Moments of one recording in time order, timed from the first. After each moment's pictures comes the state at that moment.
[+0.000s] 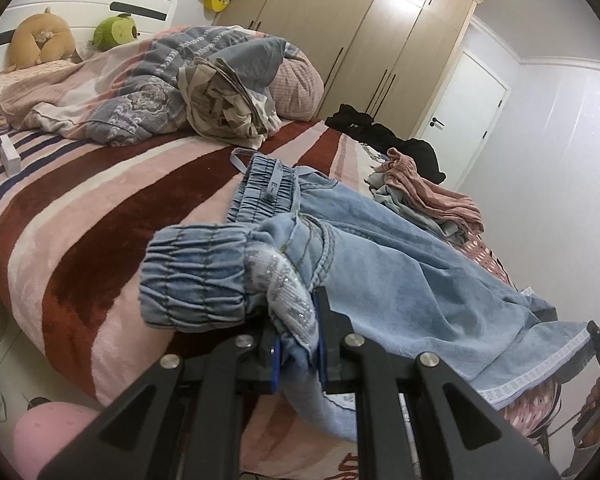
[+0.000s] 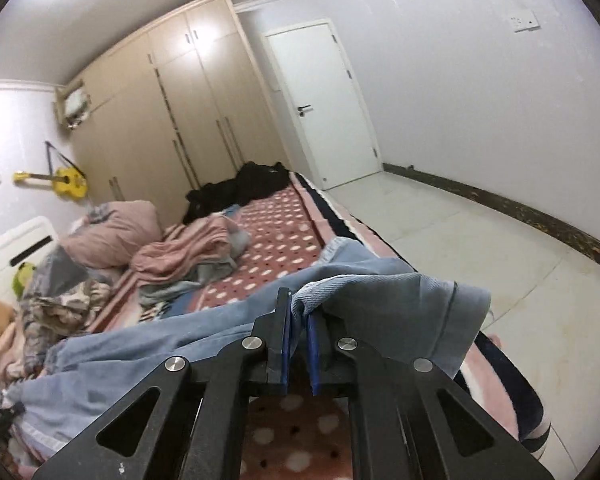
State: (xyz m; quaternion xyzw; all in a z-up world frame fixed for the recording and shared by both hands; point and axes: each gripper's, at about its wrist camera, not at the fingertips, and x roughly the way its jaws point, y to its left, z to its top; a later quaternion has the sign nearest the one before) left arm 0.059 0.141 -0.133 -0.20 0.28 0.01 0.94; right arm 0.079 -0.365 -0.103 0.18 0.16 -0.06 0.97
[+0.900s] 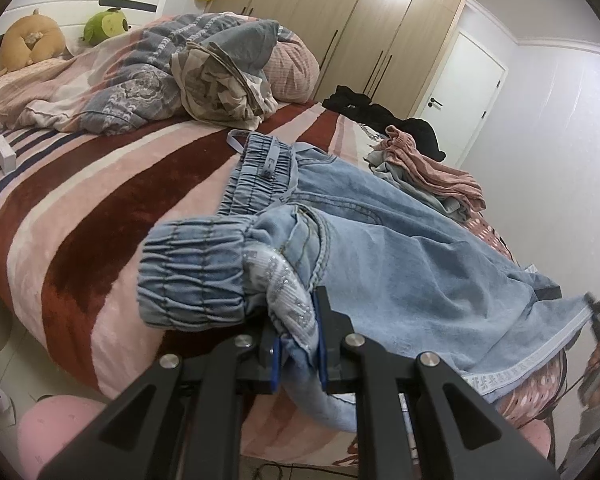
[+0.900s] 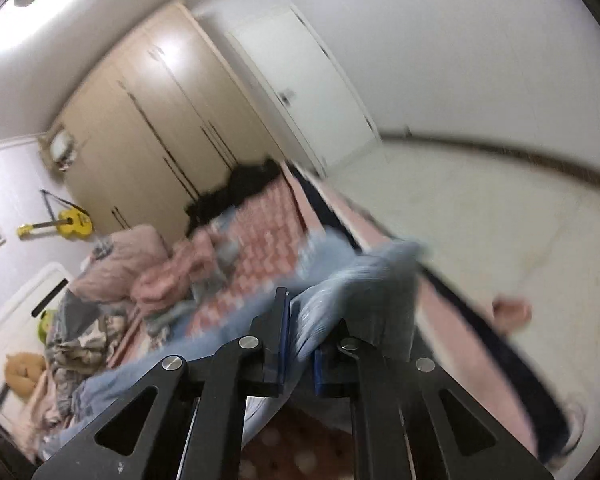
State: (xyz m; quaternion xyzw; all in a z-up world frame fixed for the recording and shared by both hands) left arm 0.057 0.137 -0.143 -0.19 0.31 0.00 0.93; right arm 0.119 -0.429 -0.109 0.27 0.15 -0.04 0.95
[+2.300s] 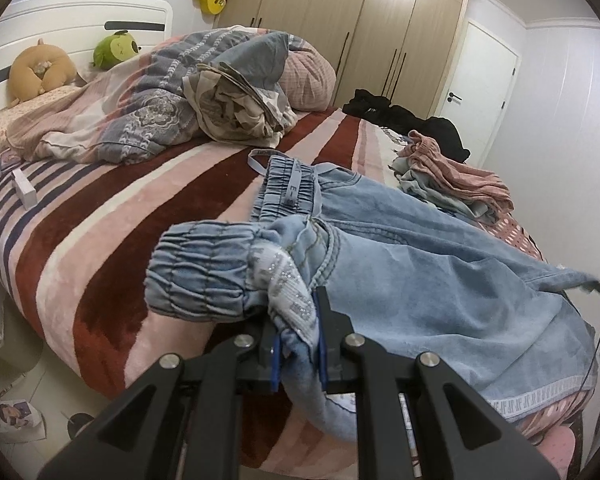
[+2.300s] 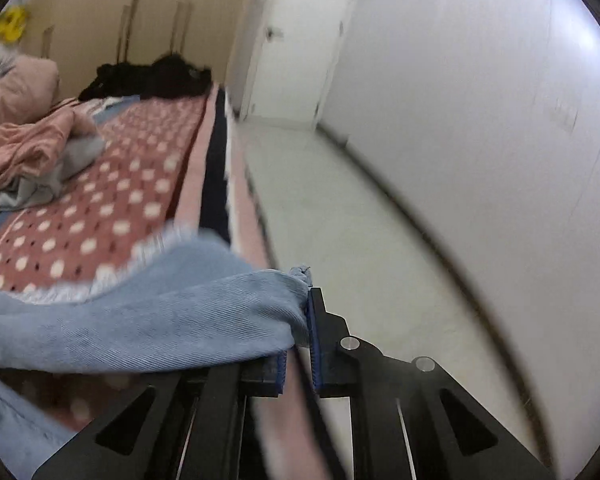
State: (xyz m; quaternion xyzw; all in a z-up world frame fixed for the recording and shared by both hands) left arm 0.076 0.137 -0.125 -0.14 0.32 0.05 0.94; right arm 0.272 -0.443 -0.115 -0.08 0.31 -0.22 0.92
